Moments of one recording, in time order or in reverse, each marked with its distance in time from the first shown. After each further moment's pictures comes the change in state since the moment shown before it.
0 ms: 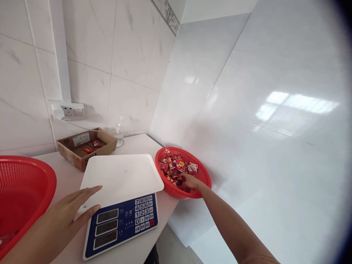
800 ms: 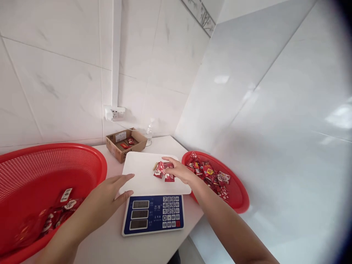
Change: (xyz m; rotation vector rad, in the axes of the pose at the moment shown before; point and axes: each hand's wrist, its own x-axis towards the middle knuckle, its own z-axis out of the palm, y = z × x) left_hand -0.027 0.036 -0.041 0.059 0.038 0.048; right_hand -0.022 -0.182 0.074 0.517 -0.340 -0.397
